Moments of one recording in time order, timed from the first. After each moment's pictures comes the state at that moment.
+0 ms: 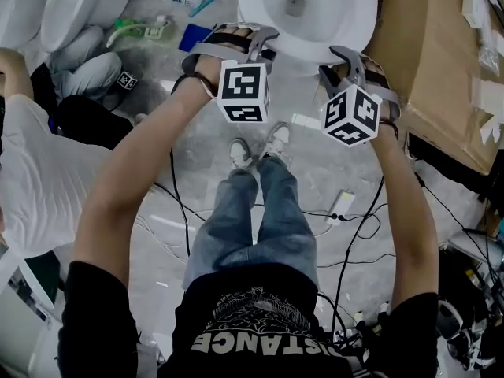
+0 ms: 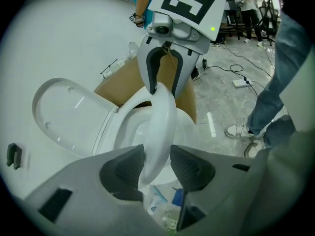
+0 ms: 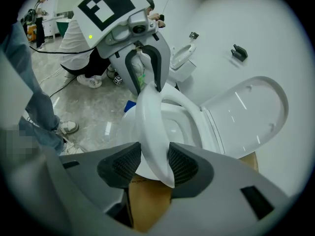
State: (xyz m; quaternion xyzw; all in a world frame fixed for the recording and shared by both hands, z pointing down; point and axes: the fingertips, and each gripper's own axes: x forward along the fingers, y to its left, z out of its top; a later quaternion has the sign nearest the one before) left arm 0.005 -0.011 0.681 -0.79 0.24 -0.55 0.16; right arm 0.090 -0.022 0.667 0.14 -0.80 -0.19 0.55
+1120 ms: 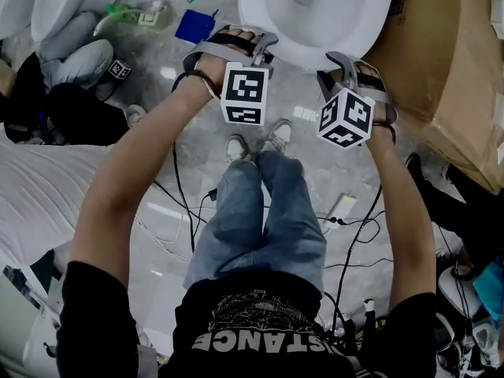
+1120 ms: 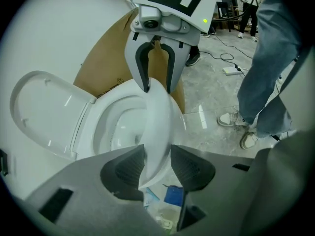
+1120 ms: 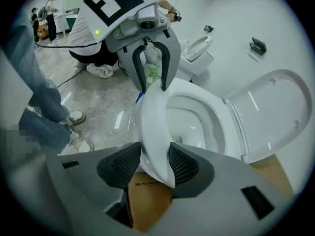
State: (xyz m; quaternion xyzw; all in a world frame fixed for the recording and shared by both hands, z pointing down) left arm 0.008 0.008 0.786 -0.77 0.19 -0.59 0.15; right arm 0.095 -0.003 0.772 0.08 -0.79 -0.19 0.58
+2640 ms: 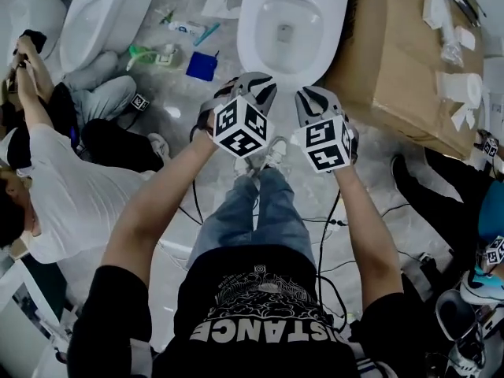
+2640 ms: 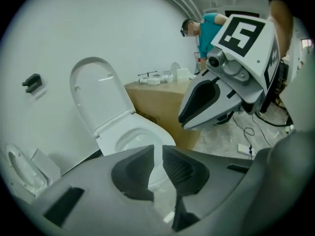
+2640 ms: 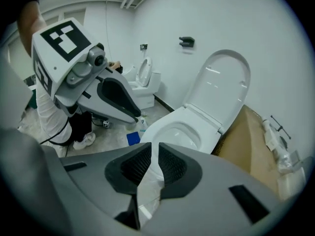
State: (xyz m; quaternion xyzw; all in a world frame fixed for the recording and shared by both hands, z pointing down) left arm 0.019 0.043 0.577 -0.84 0.37 -0.38 -0.08; right arm 0.068 0.042 0.569 0.28 -0.86 0.05 0.43
